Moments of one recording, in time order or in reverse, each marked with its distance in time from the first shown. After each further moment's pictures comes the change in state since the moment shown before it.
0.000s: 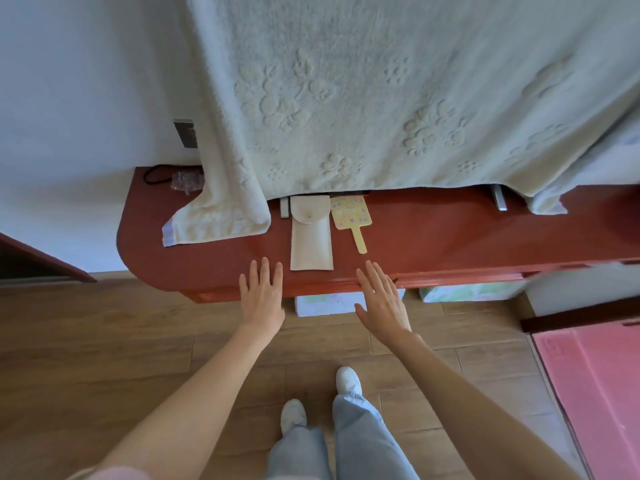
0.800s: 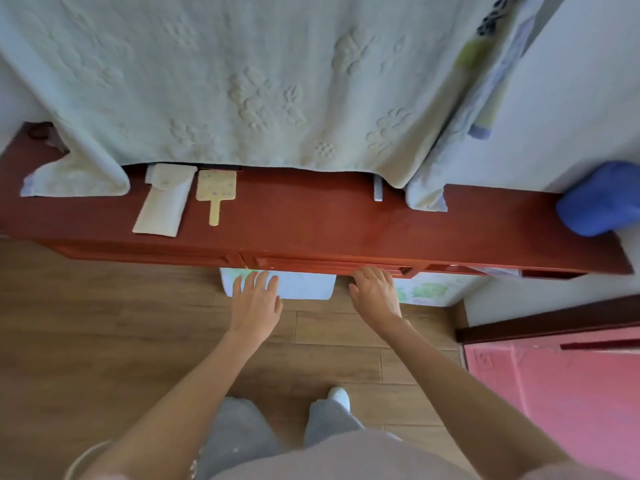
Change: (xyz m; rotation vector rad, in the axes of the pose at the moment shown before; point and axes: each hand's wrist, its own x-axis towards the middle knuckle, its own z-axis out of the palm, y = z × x) left_hand -0.030 0.349 0.028 -0.062 0.260 -0.006; right_hand -0.064 0.336 -0.056 -0.039 0.113 -0.055
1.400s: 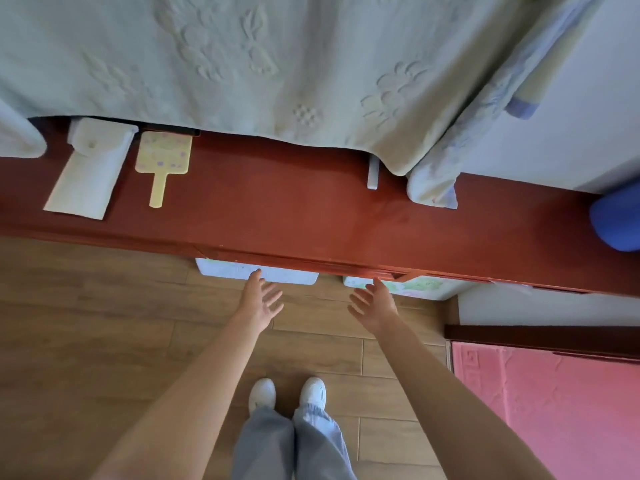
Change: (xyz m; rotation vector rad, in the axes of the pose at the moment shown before) left_hand 0.083 0.062 0.083 -1.927 -0.311 -1.382; right_hand 0.038 0.072 0.076 1.693 -0.319 1.424
